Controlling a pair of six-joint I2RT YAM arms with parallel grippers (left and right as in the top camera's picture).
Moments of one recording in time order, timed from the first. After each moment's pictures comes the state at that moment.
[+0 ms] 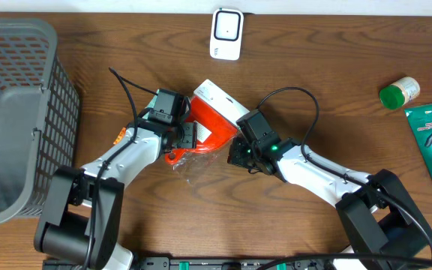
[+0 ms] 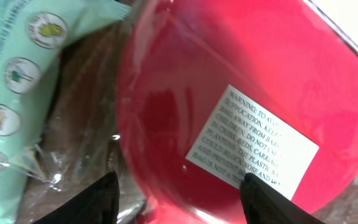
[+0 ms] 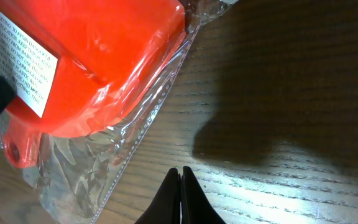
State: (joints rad) left arm -0.32 1.71 0.92 -0.27 0.15 -0.19; right arm 0.62 1.73 0.88 -0.26 -0.18 0.87
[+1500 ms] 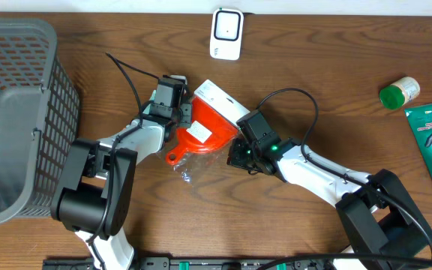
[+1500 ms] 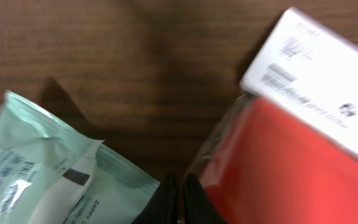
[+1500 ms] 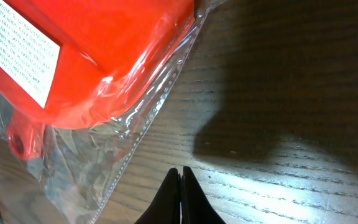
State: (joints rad) left arm -0.28 1.89 0.96 0.10 0.00 -0.10; right arm 0.62 1.73 0.88 -0.27 -0.21 0.87
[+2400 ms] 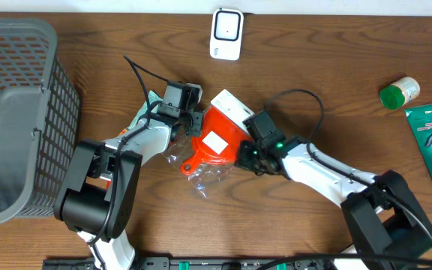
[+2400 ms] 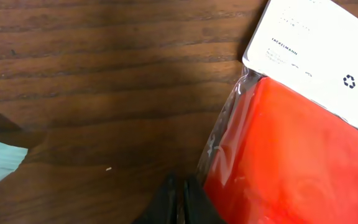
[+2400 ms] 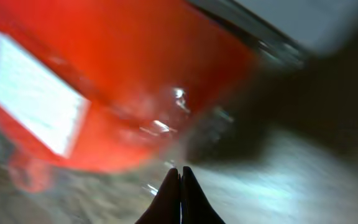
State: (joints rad) left arm -0.33 1.89 0.98 -0.02 0.17 -0.07; right arm 0.58 1.71 0.88 -0.41 -0.20 0.86
